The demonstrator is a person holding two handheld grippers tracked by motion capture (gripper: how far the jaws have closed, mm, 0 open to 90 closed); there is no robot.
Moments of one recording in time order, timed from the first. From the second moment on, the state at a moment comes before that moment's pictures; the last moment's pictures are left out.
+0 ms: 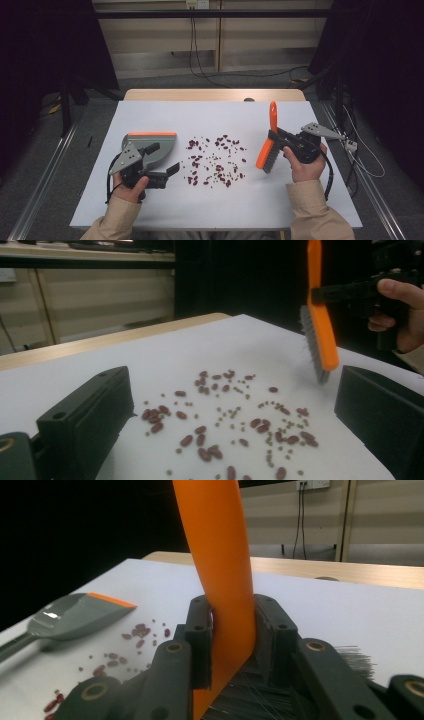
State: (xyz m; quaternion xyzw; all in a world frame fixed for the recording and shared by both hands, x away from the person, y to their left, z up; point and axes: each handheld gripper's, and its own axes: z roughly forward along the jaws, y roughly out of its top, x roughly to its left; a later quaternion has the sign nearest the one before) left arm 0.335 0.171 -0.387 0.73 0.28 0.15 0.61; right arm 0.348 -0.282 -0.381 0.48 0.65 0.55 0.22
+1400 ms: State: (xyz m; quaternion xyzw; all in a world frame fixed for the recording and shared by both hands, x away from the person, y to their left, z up) left arm 0.367 0.079 -0.397 0.76 0.29 0.07 0.58; right arm 0.370 -0.191 -0.361 0.43 0.66 0.58 0.21
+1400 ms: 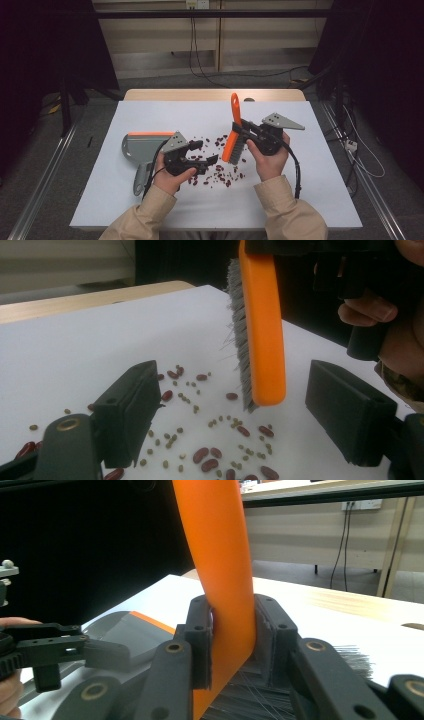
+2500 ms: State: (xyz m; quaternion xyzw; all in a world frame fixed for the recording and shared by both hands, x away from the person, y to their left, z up) left arm 0.378 0.053 -0.408 0.79 0.30 0.09 0.53; right arm 0.379 -0.147 -0.357 0.40 0.68 0.57 0.23
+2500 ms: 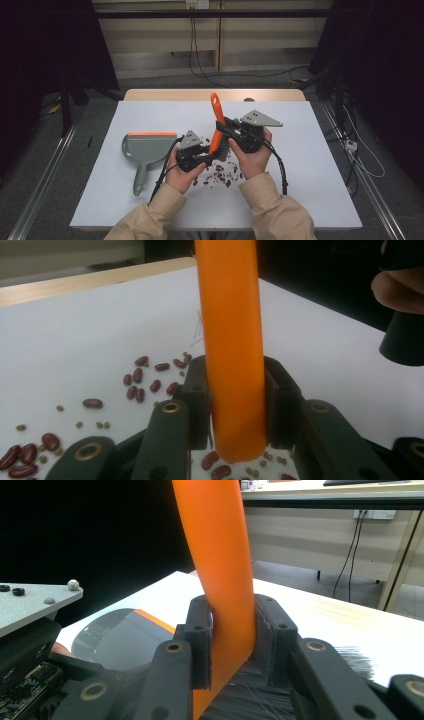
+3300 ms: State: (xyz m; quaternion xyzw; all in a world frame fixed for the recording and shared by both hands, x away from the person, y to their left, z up) left arm 0.382 0.068 -0.407 0.75 0.35 0.14 0.54; right arm 0.380 -0.134 -0.363 0.44 0.67 0.55 0.22
